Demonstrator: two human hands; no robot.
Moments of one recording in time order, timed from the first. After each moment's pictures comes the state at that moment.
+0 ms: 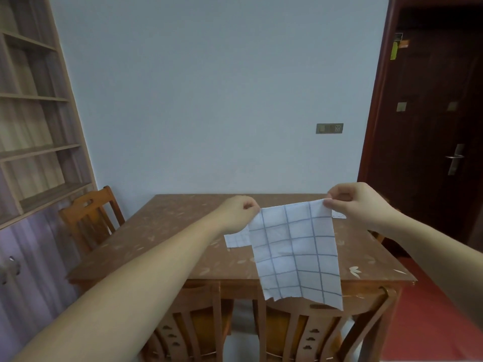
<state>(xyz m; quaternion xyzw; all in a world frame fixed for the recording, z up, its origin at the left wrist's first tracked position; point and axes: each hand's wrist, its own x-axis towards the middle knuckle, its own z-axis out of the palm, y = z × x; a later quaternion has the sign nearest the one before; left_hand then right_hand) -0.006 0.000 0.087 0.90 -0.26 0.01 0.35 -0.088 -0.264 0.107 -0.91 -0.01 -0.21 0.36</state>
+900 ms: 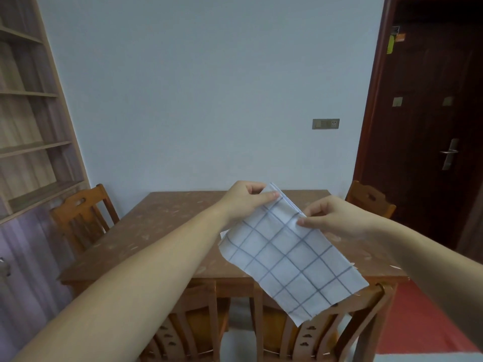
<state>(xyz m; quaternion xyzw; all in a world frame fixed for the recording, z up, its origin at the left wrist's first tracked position) -0.008 -0.028 0.100 0.75 -0.29 -0.06 0.60 -0.083 -0.240 0.100 -0.92 -0.07 -0.01 0.39</state>
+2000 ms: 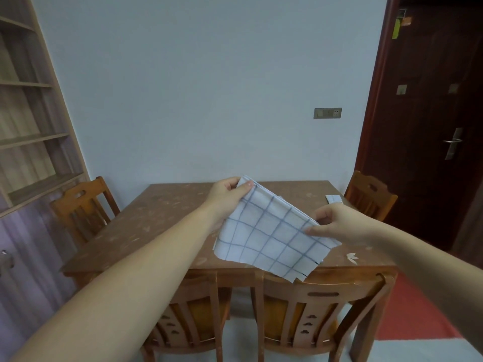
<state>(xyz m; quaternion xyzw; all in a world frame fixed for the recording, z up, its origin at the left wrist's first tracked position) 0.009 -0.012 0.073 0.70 -0.16 0.00 0.69 -0.076 -0.254 0.065 -0.94 -0.05 -0.01 0.34</state>
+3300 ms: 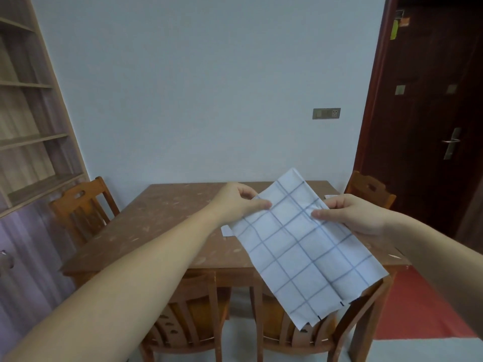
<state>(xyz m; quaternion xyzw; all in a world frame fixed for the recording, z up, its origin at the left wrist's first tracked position) -0.005 -0.013 0.082 0.84 -0.24 -0.03 0.48 -0.090 -0.270 0.082 -0.82 -0.07 0.06 0.56</state>
